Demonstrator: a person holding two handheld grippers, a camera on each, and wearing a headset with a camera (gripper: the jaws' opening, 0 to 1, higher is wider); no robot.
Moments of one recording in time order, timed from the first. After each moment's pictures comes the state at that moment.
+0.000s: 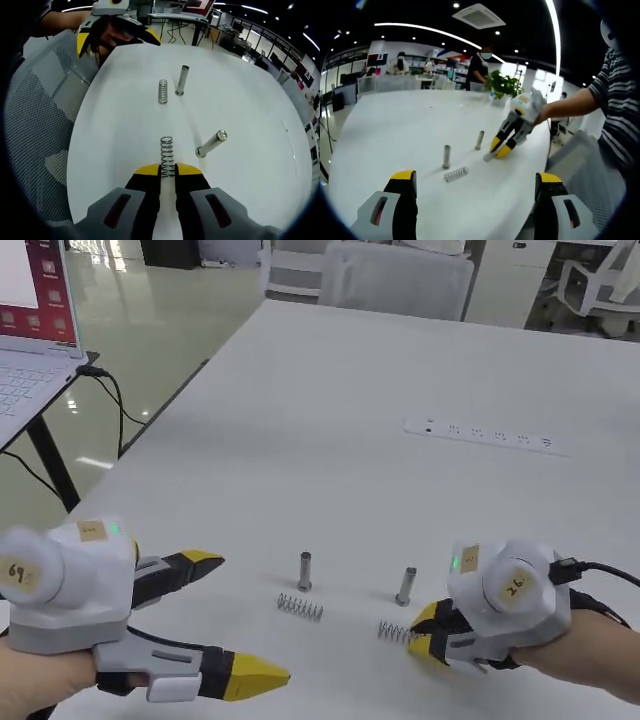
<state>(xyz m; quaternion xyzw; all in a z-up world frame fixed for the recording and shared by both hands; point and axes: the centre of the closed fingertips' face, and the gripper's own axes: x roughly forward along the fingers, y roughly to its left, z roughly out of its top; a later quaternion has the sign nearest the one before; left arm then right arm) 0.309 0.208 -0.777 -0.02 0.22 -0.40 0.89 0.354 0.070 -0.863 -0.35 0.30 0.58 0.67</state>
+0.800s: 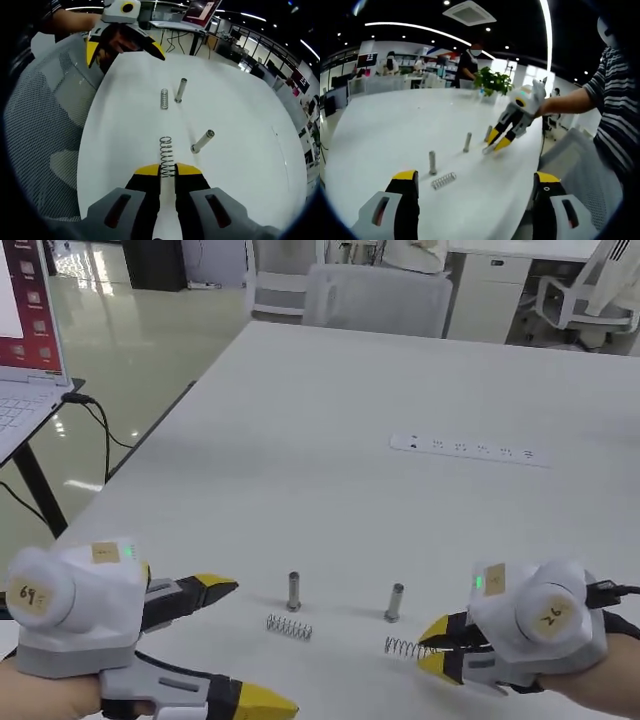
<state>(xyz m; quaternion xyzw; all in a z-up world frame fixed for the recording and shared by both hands) 0.308 0.184 -0.771 -0.01 0.22 -0.44 0.87 0.345 0.054 -0.830 -0.35 0.27 0.58 0.68</state>
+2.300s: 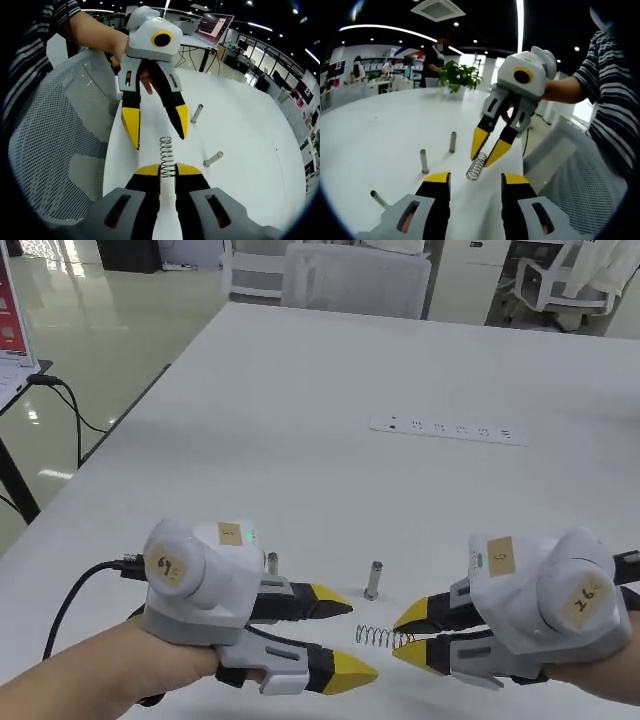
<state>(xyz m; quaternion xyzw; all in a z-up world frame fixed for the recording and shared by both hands) 0.306 0.081 -0.776 0.03 0.21 -0.56 0.80 0.304 0.067 -0.789 -0.34 0.24 0.62 0.67</state>
